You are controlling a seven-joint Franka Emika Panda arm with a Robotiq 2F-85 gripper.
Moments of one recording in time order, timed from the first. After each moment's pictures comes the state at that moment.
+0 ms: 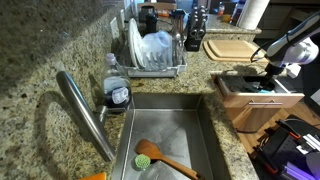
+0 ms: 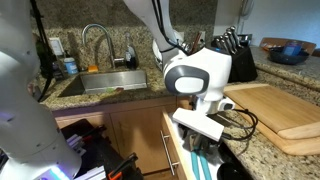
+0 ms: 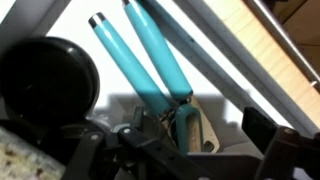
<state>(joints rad) -0.41 0.35 -0.20 -2.41 0.19 2.68 -0.93</state>
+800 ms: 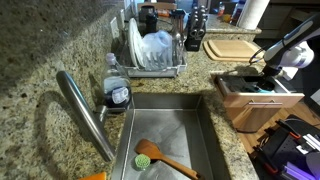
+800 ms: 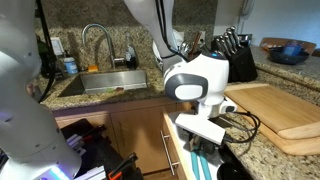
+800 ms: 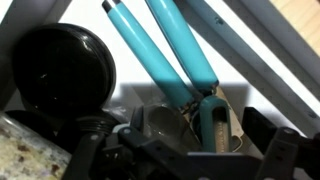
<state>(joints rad) -0.45 0.41 -0.17 -2.39 0.20 2.82 -0.91</state>
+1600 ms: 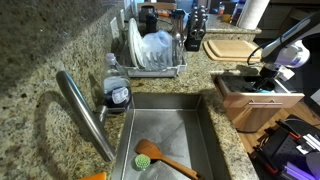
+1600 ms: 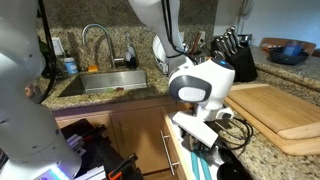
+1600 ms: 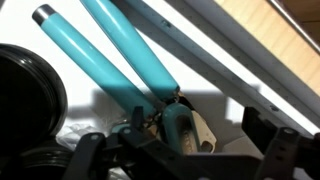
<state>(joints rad) -0.54 0.44 -0.06 -2.34 0.27 2.66 -0.88</state>
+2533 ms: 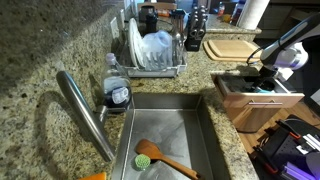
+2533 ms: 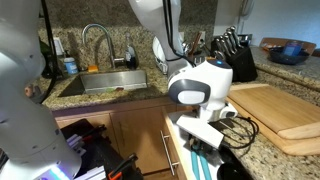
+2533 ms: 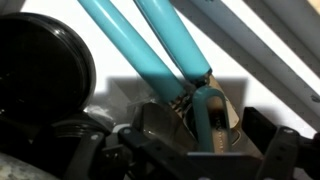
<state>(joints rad) -0.54 0.47 -0.06 -2.34 0.26 2.80 -0.91</state>
